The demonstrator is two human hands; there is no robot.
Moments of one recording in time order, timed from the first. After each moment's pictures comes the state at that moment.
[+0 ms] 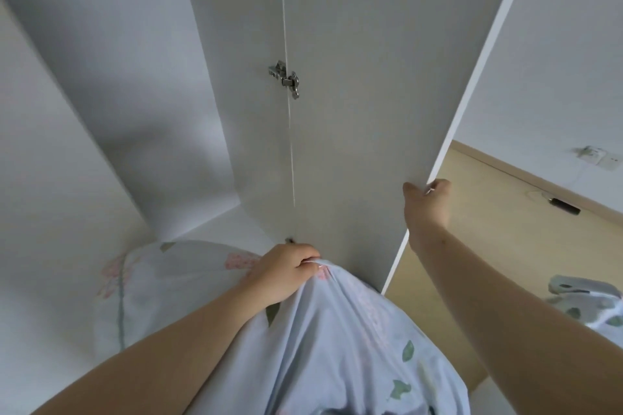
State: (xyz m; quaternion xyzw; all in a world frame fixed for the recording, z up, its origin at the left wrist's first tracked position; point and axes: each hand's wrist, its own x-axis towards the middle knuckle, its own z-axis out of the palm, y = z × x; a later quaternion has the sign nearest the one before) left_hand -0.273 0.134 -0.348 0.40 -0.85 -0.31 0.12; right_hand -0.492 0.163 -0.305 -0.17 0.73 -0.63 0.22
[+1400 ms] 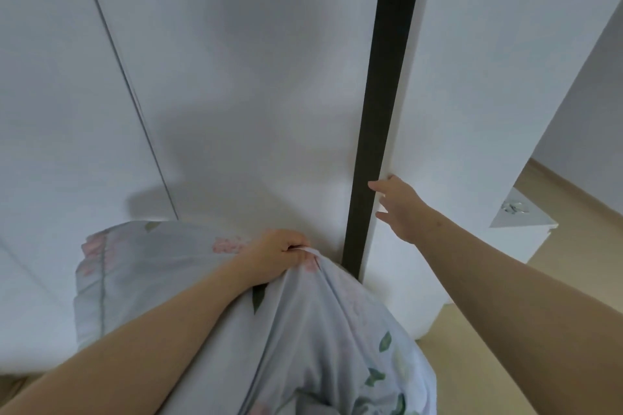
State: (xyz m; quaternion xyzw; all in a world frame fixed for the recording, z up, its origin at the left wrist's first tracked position) left_hand 0.022 0.165 -0.293 0.60 -0.74 -0.24 0.20; right_hand -0.177 0.076 -0.248 -0.49 0.55 -0.37 0.57
